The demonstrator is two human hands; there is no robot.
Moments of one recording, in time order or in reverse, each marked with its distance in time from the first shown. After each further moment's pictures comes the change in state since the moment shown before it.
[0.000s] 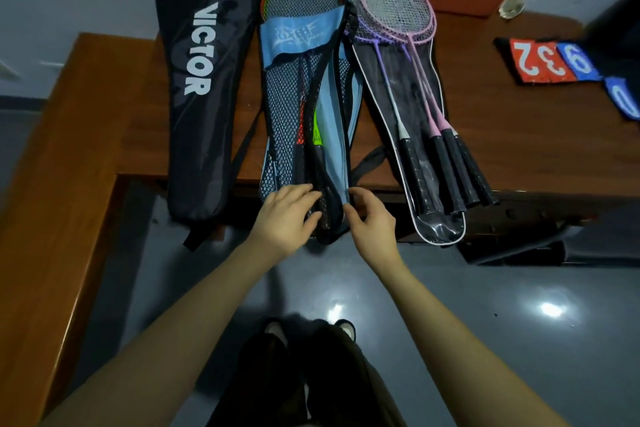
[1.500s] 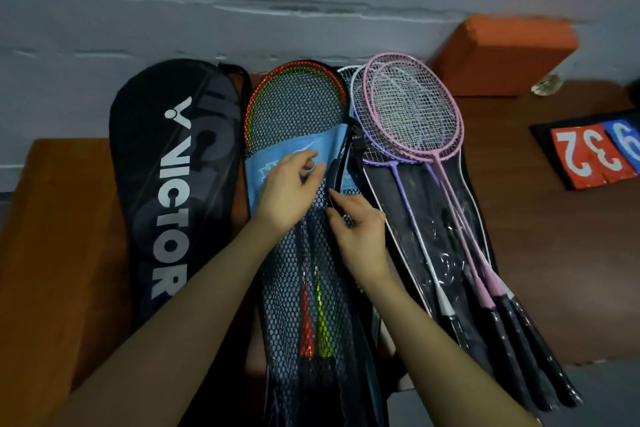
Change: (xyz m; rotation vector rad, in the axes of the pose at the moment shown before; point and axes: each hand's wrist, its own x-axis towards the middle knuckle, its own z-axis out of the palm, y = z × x) left_hand 0.352 -0.084 -0.100 -0.470 0.150 -0.205; right_hand 0.307 -0.097 0.045 0.186 0.135 -0.147
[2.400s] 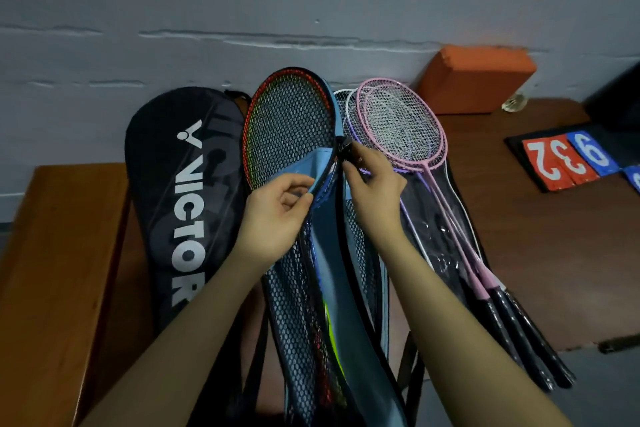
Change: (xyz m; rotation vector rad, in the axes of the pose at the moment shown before) left_hand -0.063 0.030 -0.060 -0.339 0.012 0.003; right_hand 0.038 -0.063 -0.016 -0.057 0.193 -0.032
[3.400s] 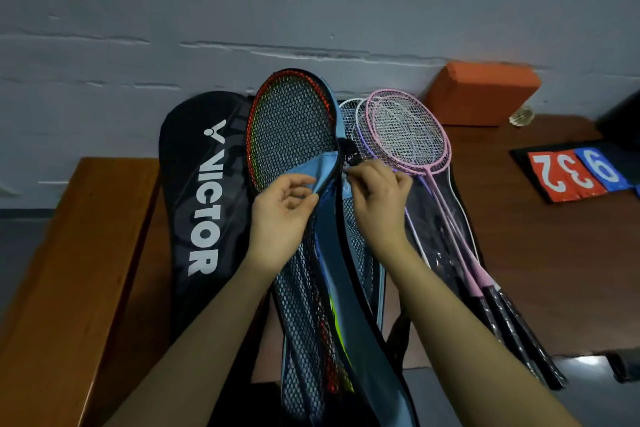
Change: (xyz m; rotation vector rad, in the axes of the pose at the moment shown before) left_hand -0.047 0.017 0.010 -0.141 0.194 -0.002; right_hand -0.035 -0.003 -0.028 -0.296 0.048 -0.424
